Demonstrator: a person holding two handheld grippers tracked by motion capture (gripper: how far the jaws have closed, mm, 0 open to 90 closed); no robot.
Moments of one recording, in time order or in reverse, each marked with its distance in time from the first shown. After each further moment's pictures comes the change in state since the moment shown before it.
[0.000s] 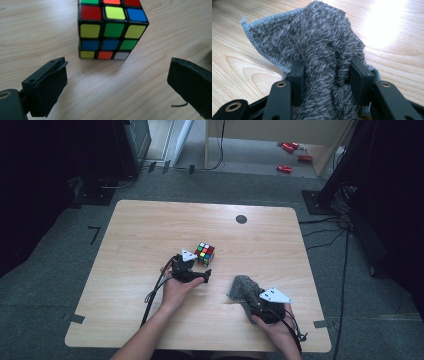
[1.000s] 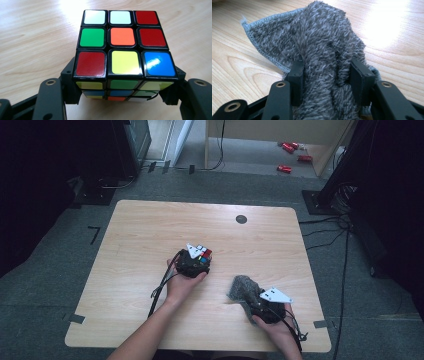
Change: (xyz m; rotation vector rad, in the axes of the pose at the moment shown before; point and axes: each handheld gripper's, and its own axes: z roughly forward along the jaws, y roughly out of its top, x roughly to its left) left arm -0.004 0.009 0.000 -0.044 0.118 0.103; right arm -0.001 0.000 0.000 -0.002 0.008 0.000
